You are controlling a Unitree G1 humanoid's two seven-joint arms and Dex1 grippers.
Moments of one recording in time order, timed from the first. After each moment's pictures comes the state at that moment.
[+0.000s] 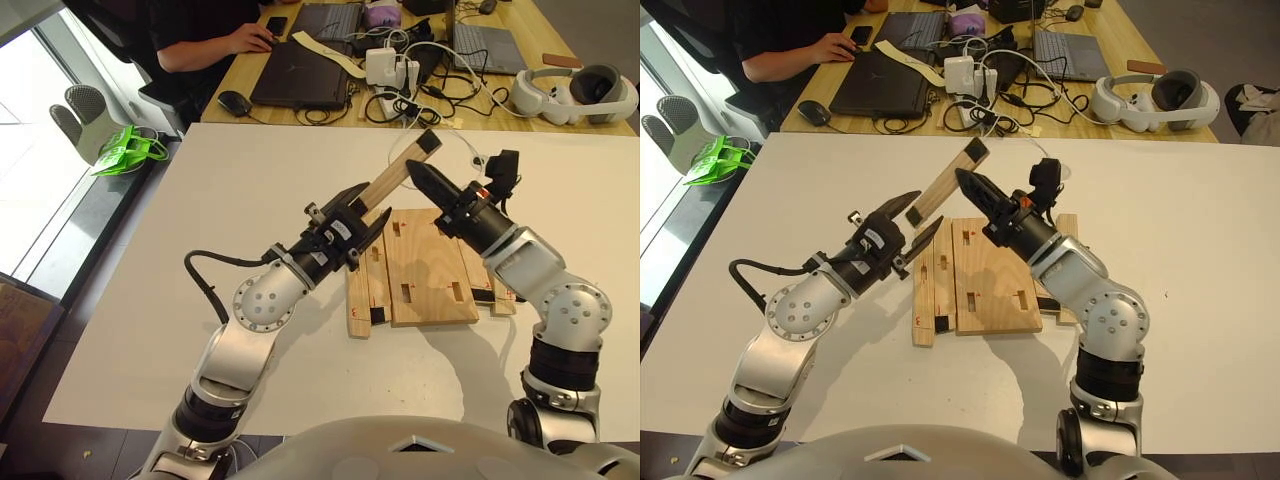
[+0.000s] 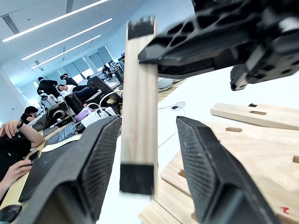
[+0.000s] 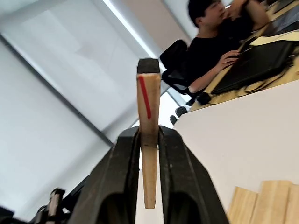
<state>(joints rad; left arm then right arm) -0.07 0.33 -0.35 -0.65 0.12 0.42 -0.36 -0.24 -0.14 -0.16 -0.35 1.16 0.81 0.08</state>
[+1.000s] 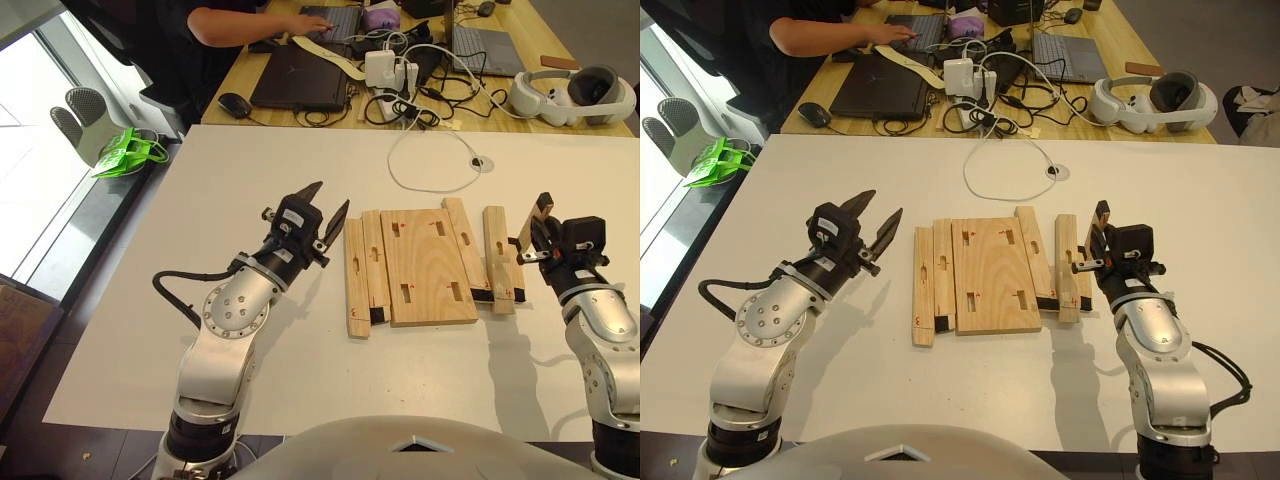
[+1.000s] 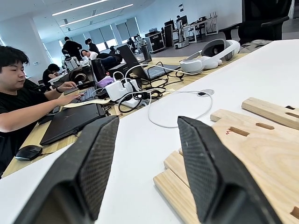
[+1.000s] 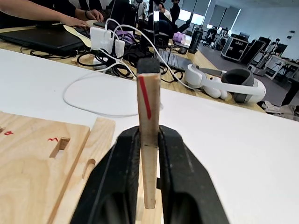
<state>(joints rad) 0.02 0.28 -0.18 -0.74 0.03 0.57 -0.32 0.19 -0.44 -0.14 -0.54 0.23 0.49 0.09</state>
